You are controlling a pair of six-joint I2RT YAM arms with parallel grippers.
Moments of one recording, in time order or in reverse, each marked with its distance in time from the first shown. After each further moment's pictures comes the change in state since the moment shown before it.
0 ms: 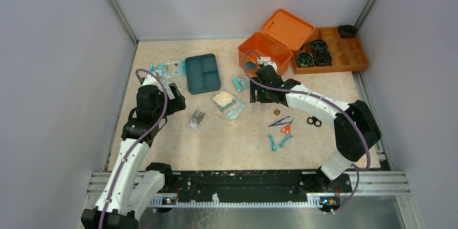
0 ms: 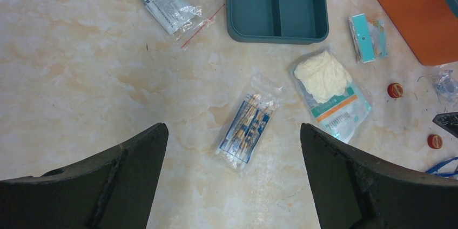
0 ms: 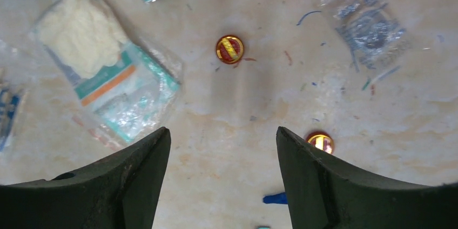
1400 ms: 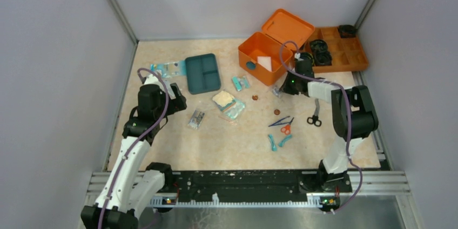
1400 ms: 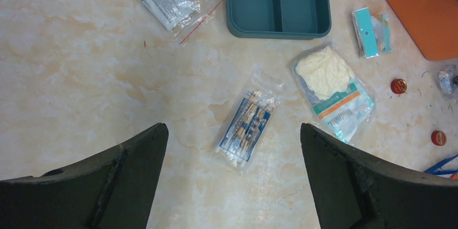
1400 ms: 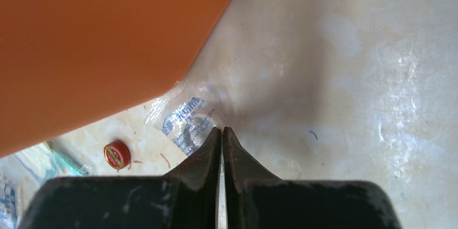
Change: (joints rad) left arm -0.006 0.022 0.000 0.000 0.002 0.002; right arm -0.472 0.190 -0.118 0.349 -0.341 -0.053
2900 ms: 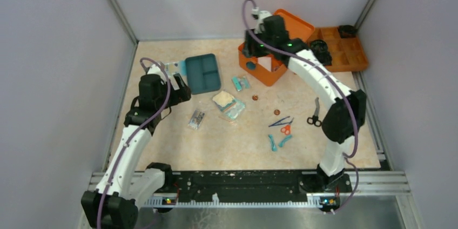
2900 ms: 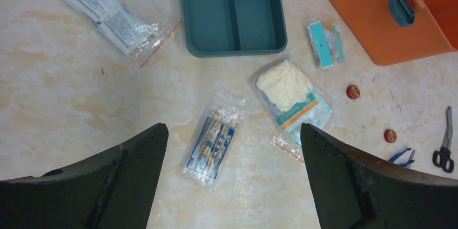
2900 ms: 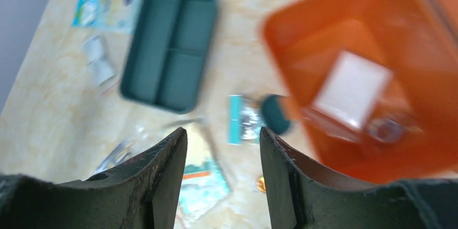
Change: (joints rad) left arm 0.000 0.113 0.080 0.068 0.117 -0.035; right arm 0.244 -0.003 0.734 -0.444 0.042 -0.215
